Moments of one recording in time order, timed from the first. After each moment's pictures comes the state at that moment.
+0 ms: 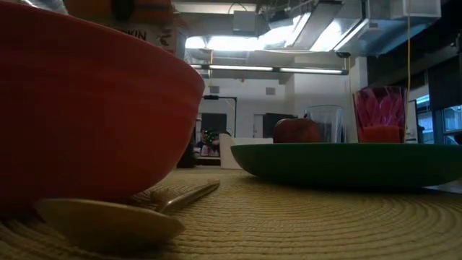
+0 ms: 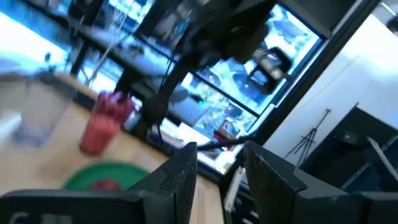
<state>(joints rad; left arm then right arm) -0.35 0.90 0.56 0.44 -0.40 -0.58 0.09 1.54 1.19 0.64 -0.11 -0.13</state>
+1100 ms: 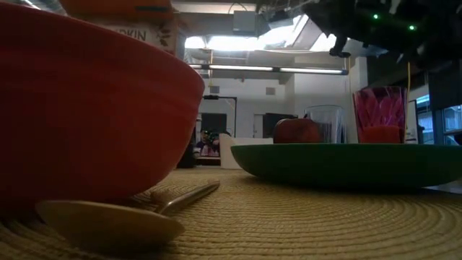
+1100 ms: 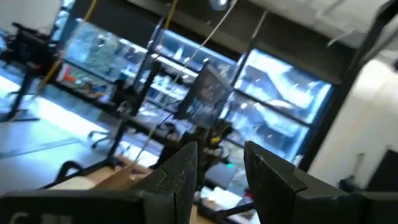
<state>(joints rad) -0.22 0.18 0.67 -0.18 -0.45 -0.36 -0.17 1.18 0.31 1.42 0.14 0.10</state>
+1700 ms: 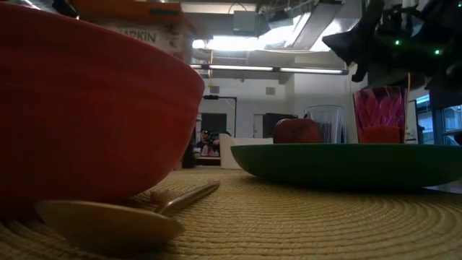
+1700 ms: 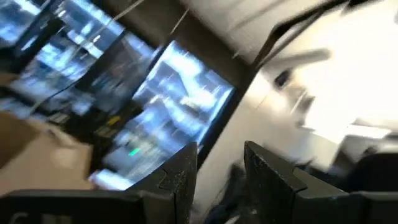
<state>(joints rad) -0.22 0.00 0.34 0.11 -0.10 -0.59 -0.19 1.16 0.08 1.58 0.25 0.17</state>
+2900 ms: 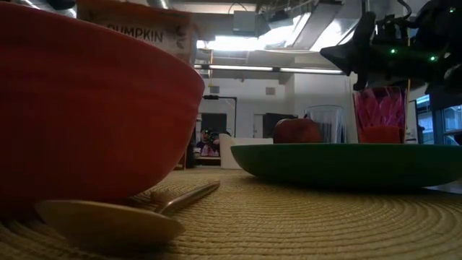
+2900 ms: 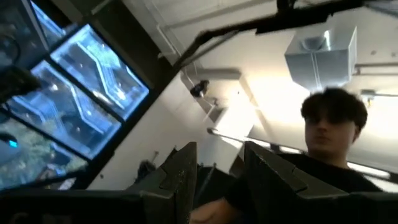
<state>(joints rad) -0.40 0.06 0.10 0.66 0.00 -0.75 -0.26 1.16 0.07 1.52 0.26 0.21</state>
